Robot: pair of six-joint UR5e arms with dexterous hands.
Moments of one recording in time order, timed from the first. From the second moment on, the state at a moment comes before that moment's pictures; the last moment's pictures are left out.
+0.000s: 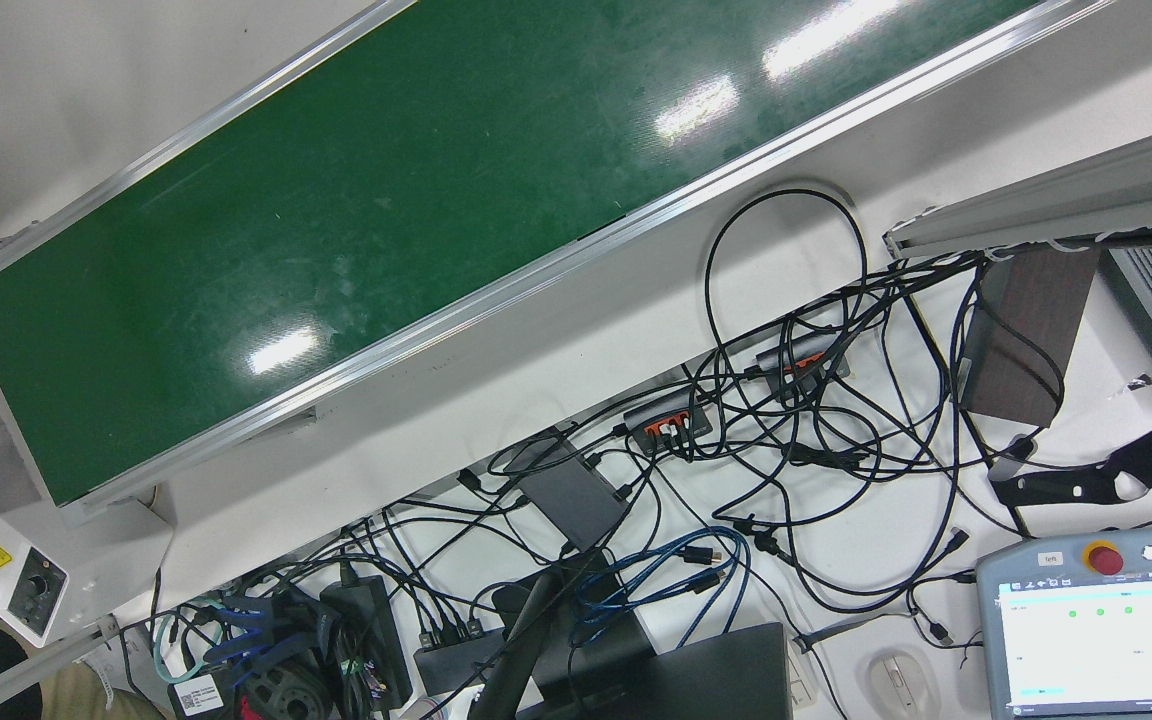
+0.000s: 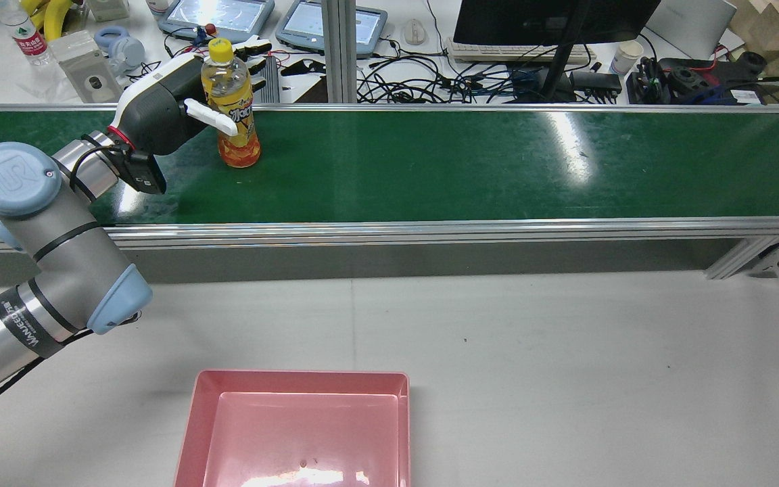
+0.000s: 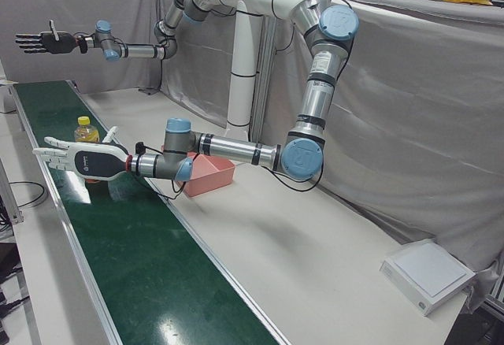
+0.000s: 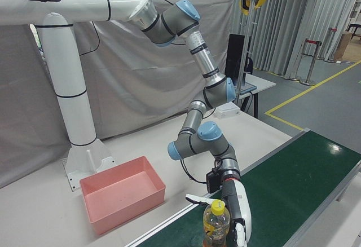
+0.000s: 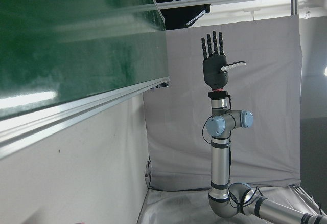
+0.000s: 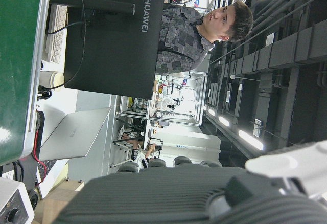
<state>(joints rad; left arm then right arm) -0.89 -2.22 -1.49 0.08 1.40 0.33 1.60 -1.57 1.66 -3.27 -1.58 -0.10</state>
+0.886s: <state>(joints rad) -0.88 -2.25 -1.57 0.16 1.37 0.33 1.60 -1.57 1.66 -3.27 -1.58 -0.10</state>
